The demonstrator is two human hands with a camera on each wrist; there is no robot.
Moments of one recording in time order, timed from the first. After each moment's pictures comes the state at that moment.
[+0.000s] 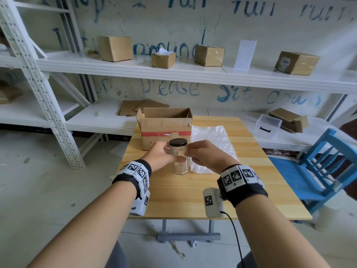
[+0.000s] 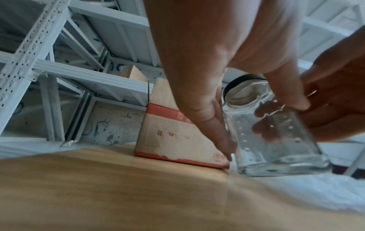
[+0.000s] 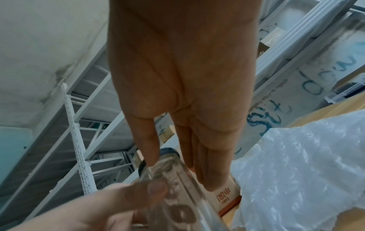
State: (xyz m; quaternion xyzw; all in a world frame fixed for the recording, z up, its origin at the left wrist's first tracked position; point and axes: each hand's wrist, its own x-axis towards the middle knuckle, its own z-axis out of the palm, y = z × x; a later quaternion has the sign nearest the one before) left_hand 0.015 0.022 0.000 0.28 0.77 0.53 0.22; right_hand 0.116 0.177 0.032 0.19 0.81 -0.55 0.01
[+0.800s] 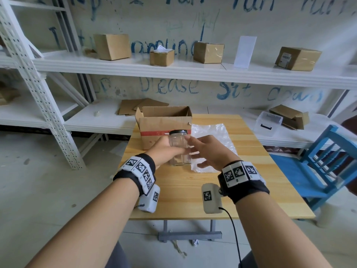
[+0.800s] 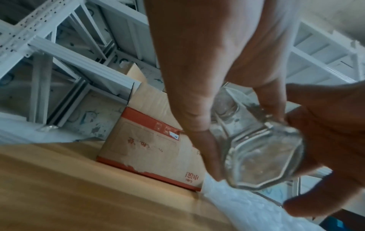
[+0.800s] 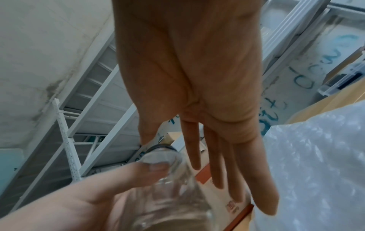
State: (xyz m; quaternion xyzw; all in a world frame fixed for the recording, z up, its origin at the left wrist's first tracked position) left_hand 0.031 0.033 0.027 0.25 0.76 0.54 0.25; right_hand 0.115 0.177 0.038 0.19 0.81 -0.55 -0.02
